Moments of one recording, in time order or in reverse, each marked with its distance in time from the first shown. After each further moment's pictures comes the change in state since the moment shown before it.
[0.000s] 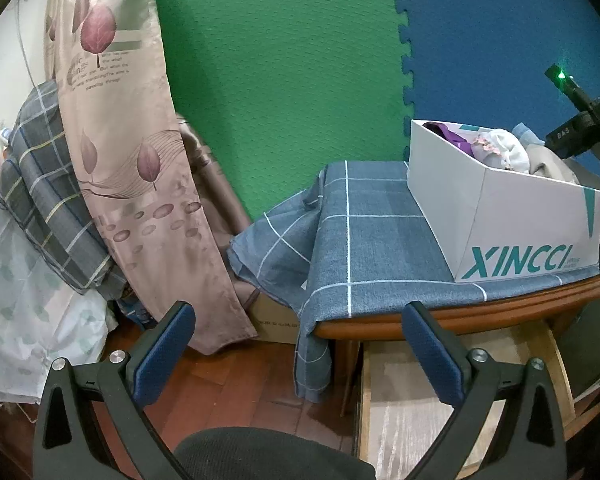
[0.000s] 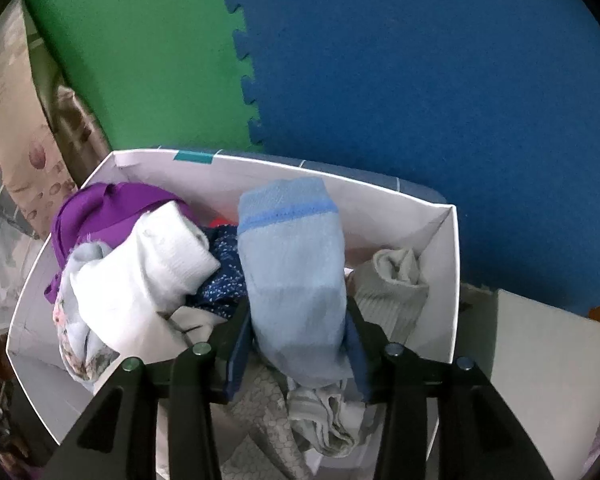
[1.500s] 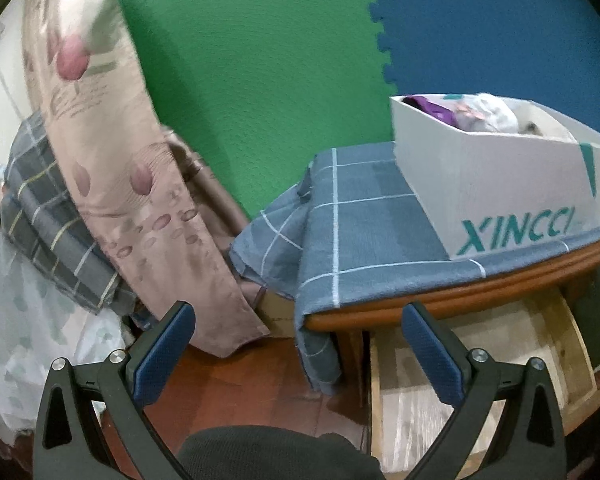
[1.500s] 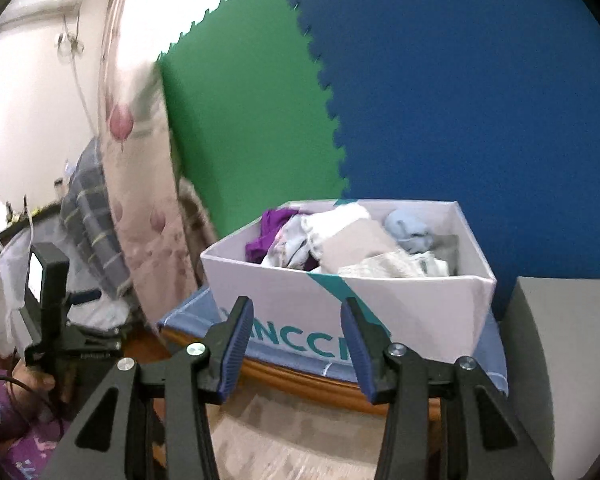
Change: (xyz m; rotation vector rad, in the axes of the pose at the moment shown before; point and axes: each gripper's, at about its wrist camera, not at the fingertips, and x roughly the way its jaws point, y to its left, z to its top) left arm 0.005 -0.023 0.000 0.140 0.020 0.023; right arm -0.143 0.079 -0.250 0.005 -0.671 0.178
